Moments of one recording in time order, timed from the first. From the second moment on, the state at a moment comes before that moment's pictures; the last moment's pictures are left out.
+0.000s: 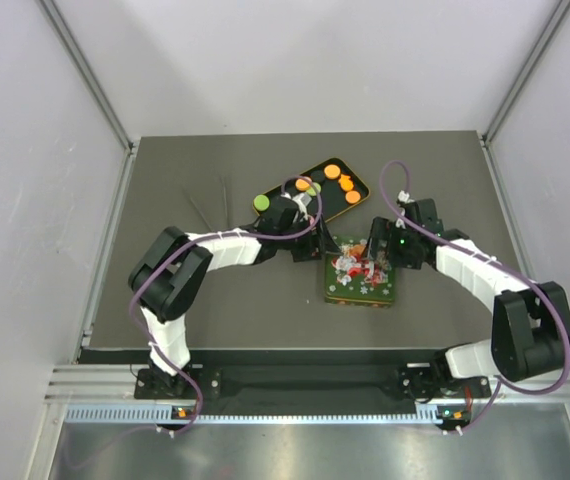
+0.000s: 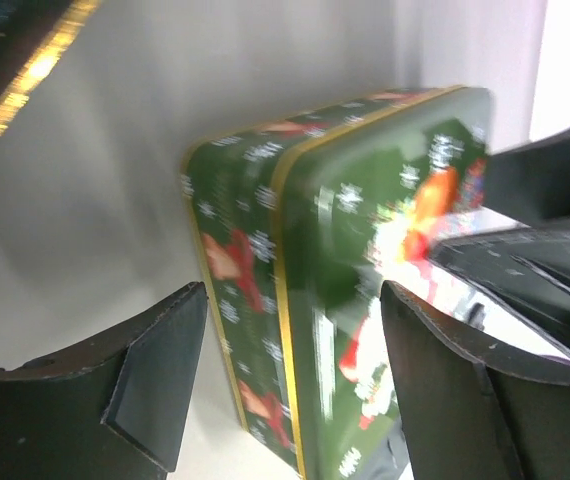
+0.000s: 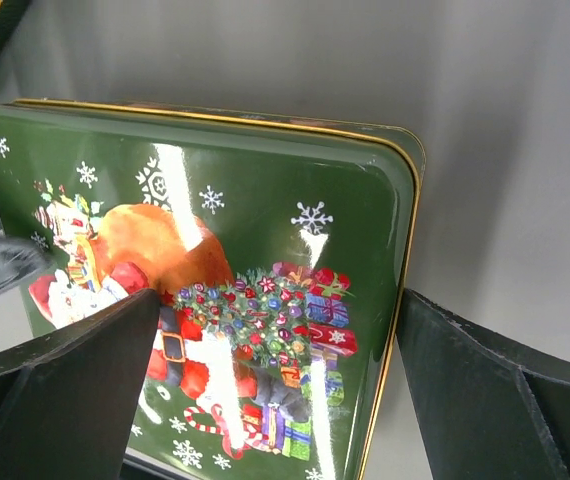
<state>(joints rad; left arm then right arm) -0.67 1.87 1.06 0.16 0.40 -0.84 0.25 1.36 0.77 -0.36 -0.18 0.43</state>
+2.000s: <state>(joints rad) -0.72 1.58 0.98 -0.09 0.26 -0.68 0.21 1.30 1.04 -0.49 -0.03 0.42</state>
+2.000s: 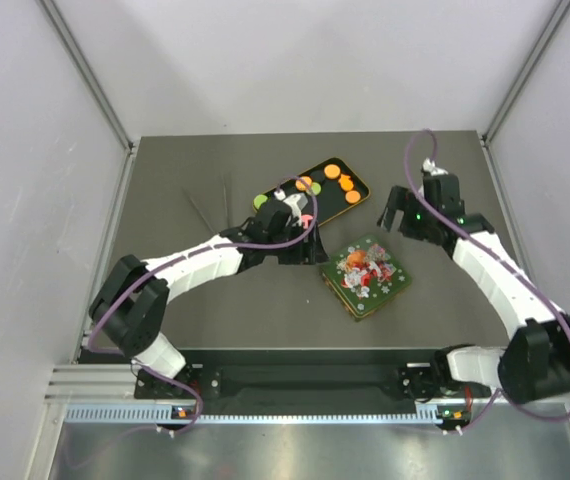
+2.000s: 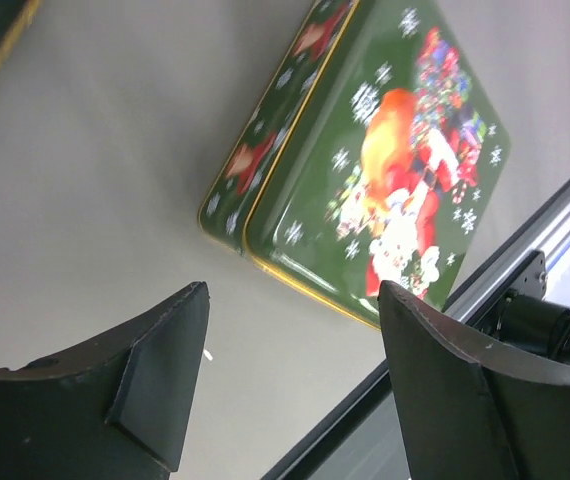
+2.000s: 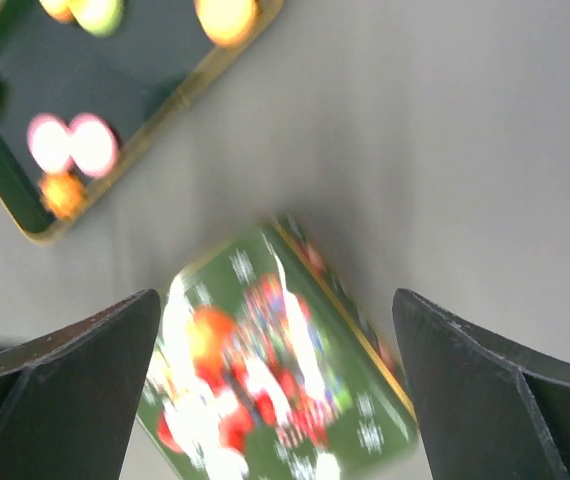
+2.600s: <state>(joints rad) -0.67 1.82 1.17 -0.19 0.46 -0.46 0.21 0.93 0.59 -0.55 -0.11 0.54</state>
